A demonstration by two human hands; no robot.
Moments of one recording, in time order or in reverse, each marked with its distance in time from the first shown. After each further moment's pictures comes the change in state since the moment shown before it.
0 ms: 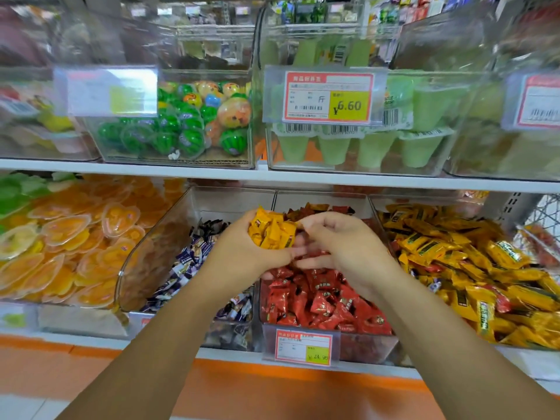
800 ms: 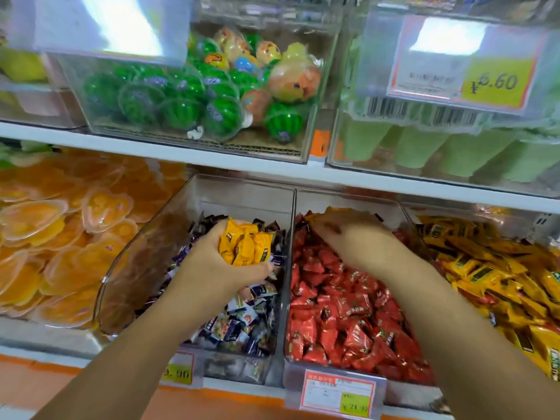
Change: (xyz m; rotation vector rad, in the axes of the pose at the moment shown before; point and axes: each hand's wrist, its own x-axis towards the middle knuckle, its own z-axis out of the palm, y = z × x) left_hand 0.017 -0.054 -0.048 0.005 0.086 -0.147; right_hand 0.092 0.020 0.003 -1.299 -0.030 -0.174
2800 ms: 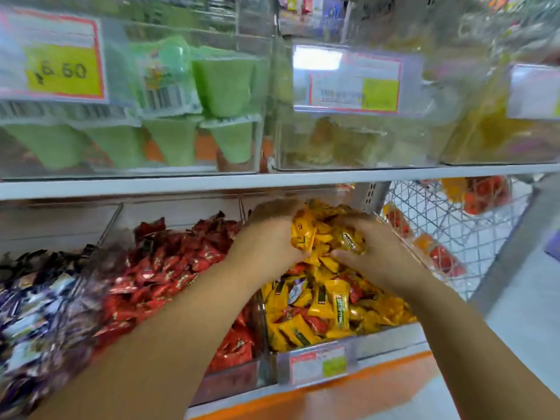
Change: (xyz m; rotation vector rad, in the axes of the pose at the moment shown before) left_hand 0.039 0.095 0.267 0.615 -0.291 0.731; right_hand -0.157 0.220 -0.049 0.139 0.322 0.348
